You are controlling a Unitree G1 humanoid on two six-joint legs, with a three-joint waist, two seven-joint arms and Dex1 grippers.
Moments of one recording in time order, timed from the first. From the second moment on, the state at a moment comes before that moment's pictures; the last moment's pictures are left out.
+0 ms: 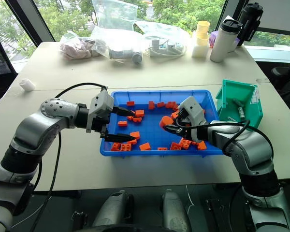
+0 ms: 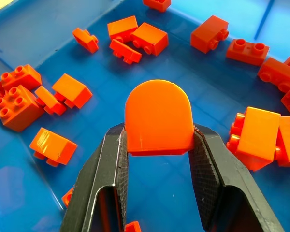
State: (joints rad) left arm -0.61 0.69 -0.22 -0.26 -0.45 0.66 -1.15; right arm -0.40 -0.66 0.05 -0.42 0.55 1.08 0.61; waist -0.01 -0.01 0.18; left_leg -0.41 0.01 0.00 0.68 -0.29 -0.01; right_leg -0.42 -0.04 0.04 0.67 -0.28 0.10
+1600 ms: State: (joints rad) left arm -0.68 0.65 -0.15 -0.15 -0.47 0.62 -1.12; right arm -0.51 -0.60 -0.13 -0.21 0.45 1.15 0.47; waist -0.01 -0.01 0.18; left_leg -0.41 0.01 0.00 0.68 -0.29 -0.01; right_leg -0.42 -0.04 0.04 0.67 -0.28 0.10
